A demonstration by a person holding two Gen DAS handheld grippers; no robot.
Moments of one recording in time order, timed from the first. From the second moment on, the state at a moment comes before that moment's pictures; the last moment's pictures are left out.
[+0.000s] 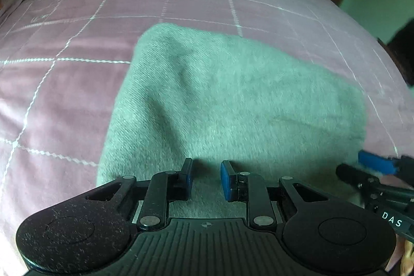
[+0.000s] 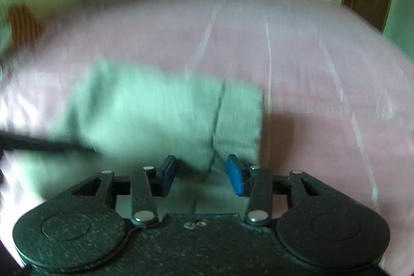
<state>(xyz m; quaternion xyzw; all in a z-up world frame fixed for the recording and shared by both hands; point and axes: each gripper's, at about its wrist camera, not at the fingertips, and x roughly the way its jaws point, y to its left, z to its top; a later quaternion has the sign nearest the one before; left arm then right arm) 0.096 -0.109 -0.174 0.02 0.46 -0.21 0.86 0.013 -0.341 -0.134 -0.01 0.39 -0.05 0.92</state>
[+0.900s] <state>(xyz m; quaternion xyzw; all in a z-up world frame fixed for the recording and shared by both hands) 0.127 -0.123 -0.166 0.04 0.44 -0.20 0.87 0.050 -0.353 -0.104 -0.02 0.34 -0.04 0.94</state>
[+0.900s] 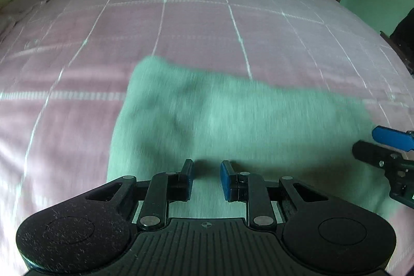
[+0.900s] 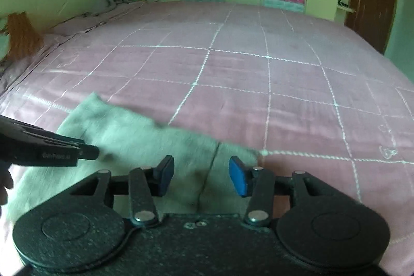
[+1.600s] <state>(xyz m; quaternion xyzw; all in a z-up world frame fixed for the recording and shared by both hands) 0.104 -0.040 -0.141 -0.02 0.44 -0.16 0.88 -0.015 -0.394 -0.116 0.16 0.37 -0.04 0.91</state>
